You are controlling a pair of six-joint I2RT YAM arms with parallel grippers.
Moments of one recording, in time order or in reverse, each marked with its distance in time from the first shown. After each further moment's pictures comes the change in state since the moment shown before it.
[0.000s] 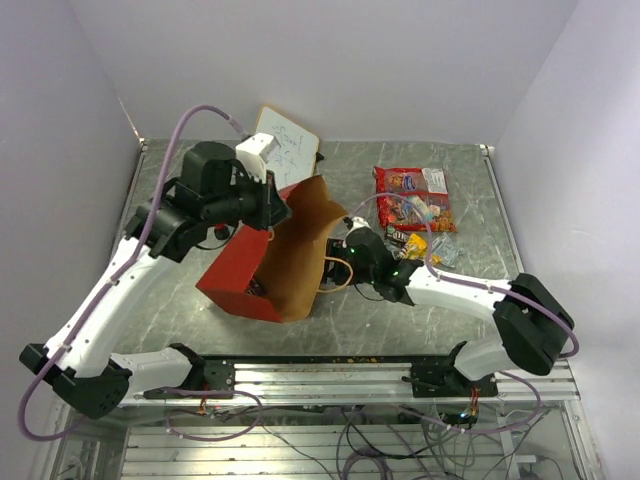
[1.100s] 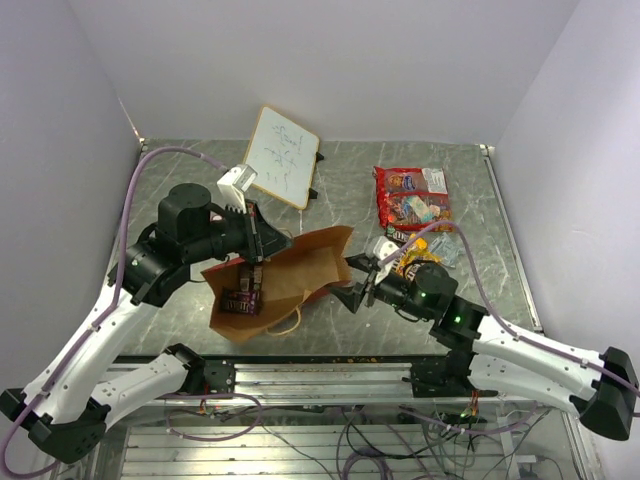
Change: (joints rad) left arm 0.000 -0.269 -0.369 0.238 0.195 -0.301; right arm 0.141 -0.615 -0.236 0.176 -0.097 -0.811
